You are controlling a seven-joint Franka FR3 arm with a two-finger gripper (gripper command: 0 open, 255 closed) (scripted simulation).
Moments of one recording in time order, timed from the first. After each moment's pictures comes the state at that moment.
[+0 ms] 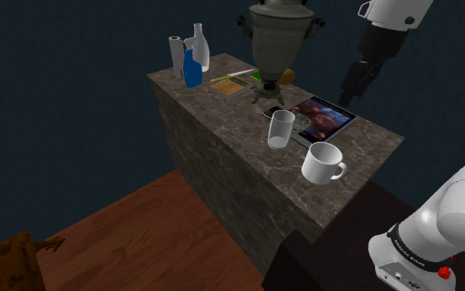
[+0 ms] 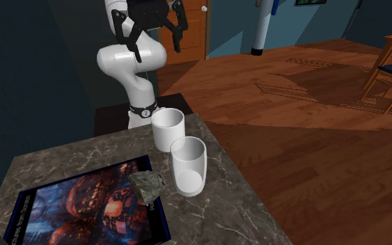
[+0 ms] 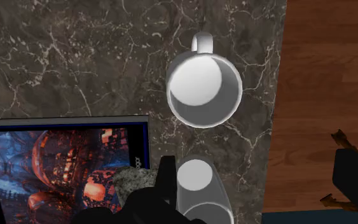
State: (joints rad) arm 0.02 -0.77 0.02 -2.34 0.12 1.59 -0.05
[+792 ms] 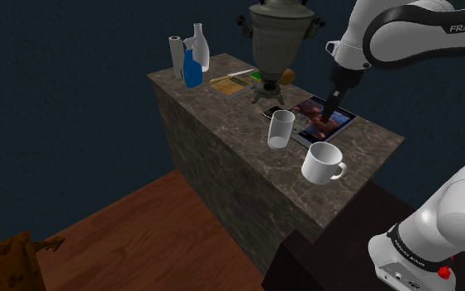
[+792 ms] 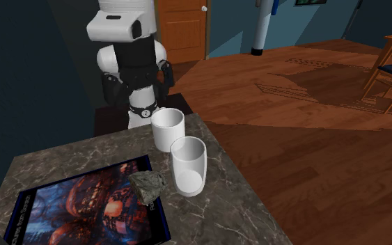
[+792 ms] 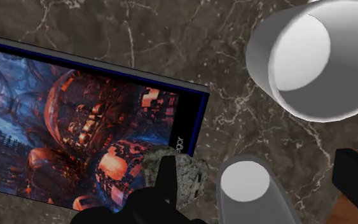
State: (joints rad) arm 0.02 -0.62 -0.03 -2.51 -0.05 1.94 -0.30
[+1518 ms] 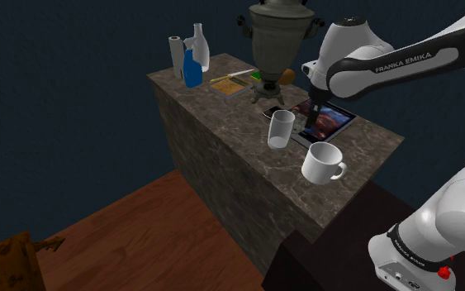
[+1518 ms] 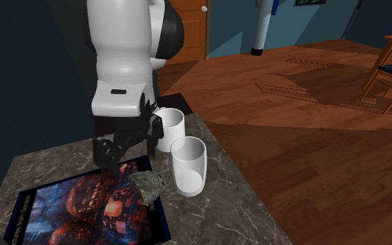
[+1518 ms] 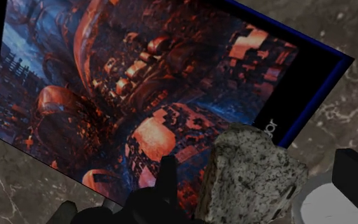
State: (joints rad) arm -0.01 -0.32 -0.08 -2.52 -0.21 2.31 -0.48
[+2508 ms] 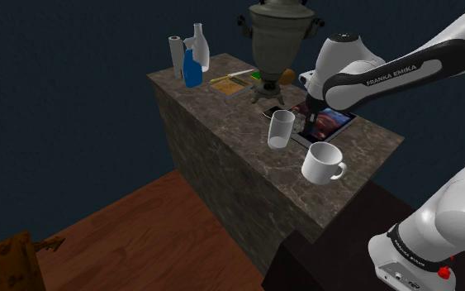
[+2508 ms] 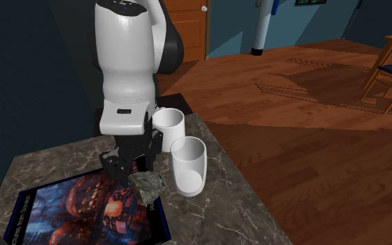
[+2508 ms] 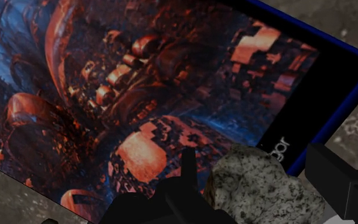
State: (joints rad) arm -0.01 -0.27 -0.08 -2.56 -0.23 2.41 -0.46
